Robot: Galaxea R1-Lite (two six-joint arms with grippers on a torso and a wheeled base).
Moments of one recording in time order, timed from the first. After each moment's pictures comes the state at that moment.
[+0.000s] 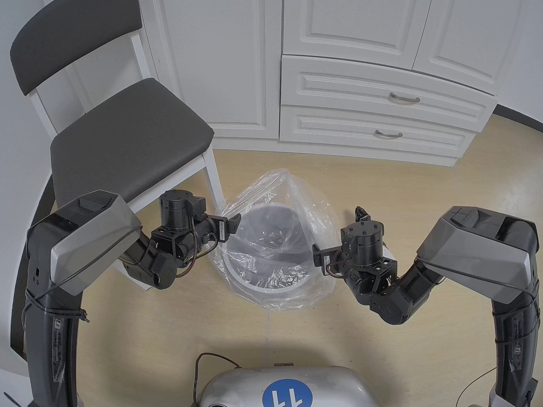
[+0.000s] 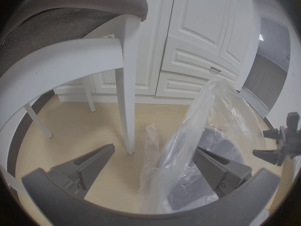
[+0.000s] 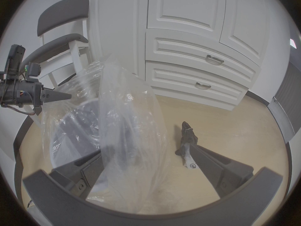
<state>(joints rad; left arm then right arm) -0.33 2.42 -1.23 -0.96 0.03 -0.05 0.57 2.36 -1.02 -1.04 -0.47 0.03</state>
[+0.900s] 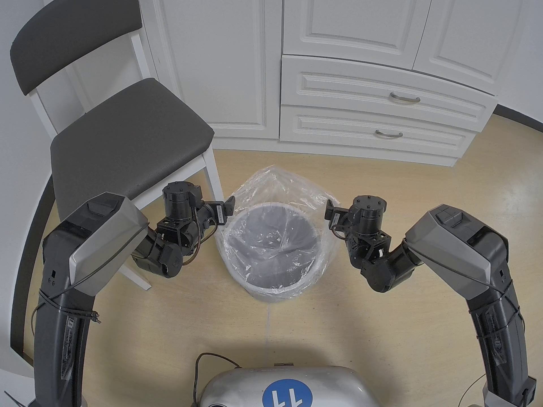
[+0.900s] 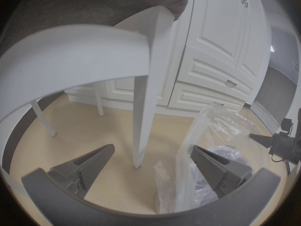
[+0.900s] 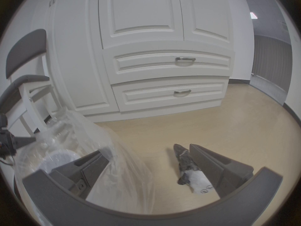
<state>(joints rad) -0.31 2.52 -1.43 -0.94 0.11 -0.13 0.43 2.58 -1.43 -1.07 -0.53 0.20</state>
